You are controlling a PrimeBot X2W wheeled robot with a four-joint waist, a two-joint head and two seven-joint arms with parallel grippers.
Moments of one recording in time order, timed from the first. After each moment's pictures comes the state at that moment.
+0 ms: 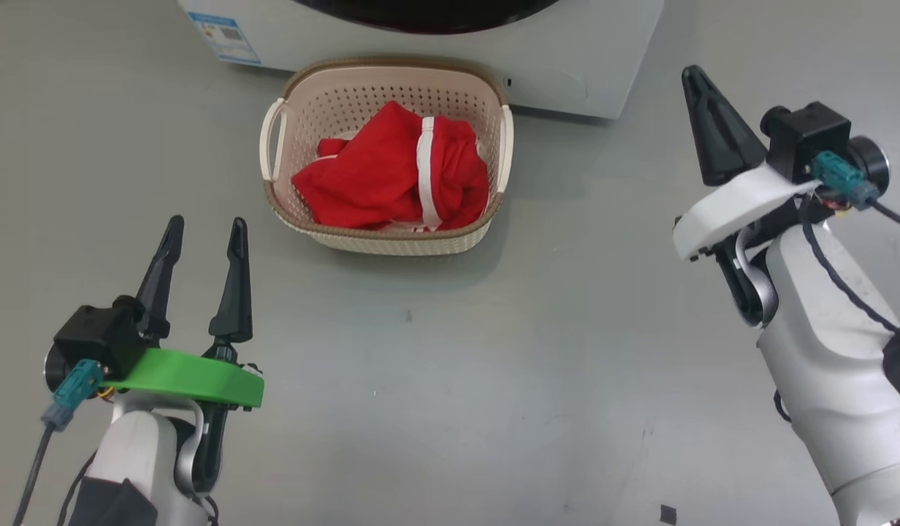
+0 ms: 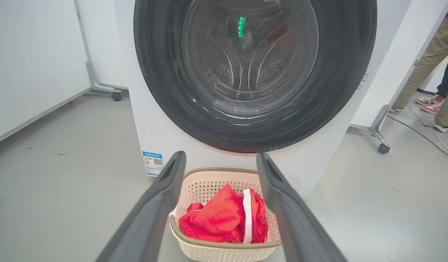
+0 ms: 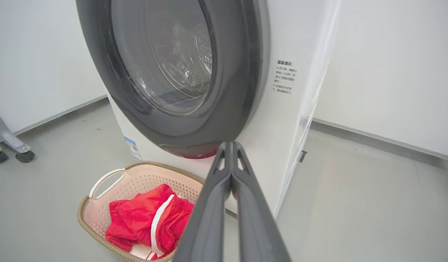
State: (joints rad) left arm -0.30 0.04 -0.10 0.24 -0.38 -0.12 -0.26; right arm -0.72 -0.19 0.35 0.59 0.30 0.07 -0.25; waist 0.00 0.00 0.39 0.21
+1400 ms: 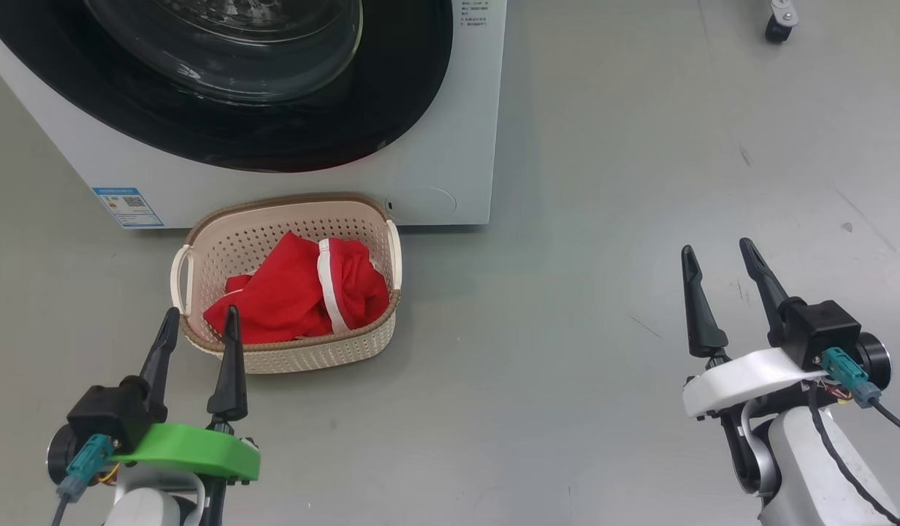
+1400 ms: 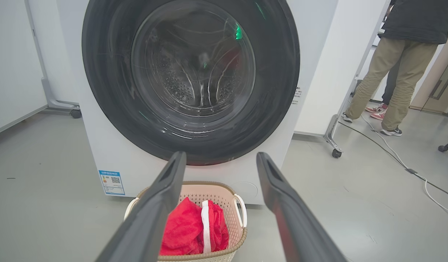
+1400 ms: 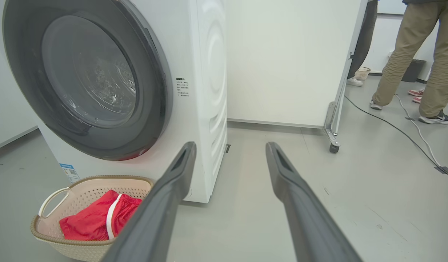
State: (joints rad) left arm -0.12 0.05 -0.09 0.23 -0.38 -0.12 -0.26; right arm -0.19 -0.14 0.20 0.25 0.29 -0.05 -0.25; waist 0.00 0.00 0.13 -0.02
